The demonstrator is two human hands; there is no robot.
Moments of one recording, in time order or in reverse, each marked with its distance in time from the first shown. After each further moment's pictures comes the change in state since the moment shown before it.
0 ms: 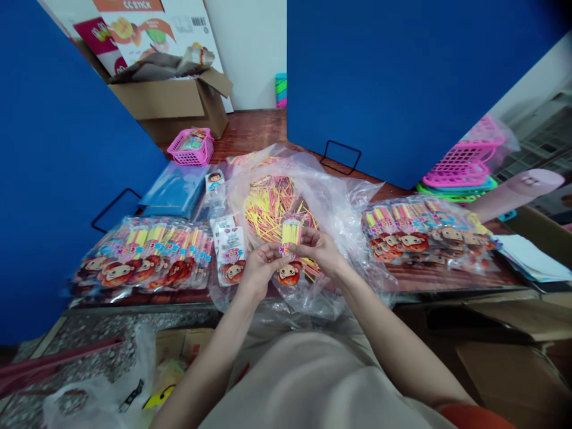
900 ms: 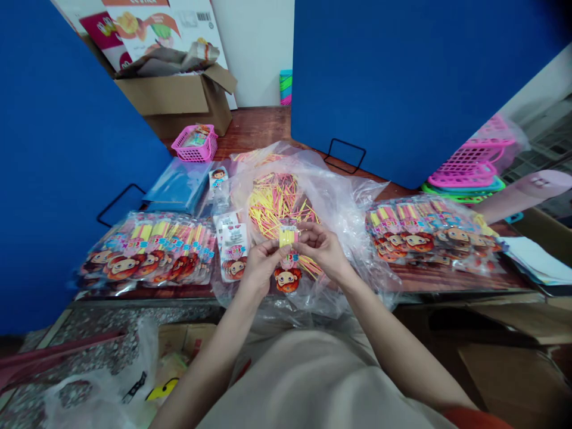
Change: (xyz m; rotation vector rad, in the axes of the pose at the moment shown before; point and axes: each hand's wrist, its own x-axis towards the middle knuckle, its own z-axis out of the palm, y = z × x) left_hand -0.004 0.008 0.006 -0.010 -0.016 0.034; right_hand -0.011 -0.007 0.010 -0.113 0.054 -0.161
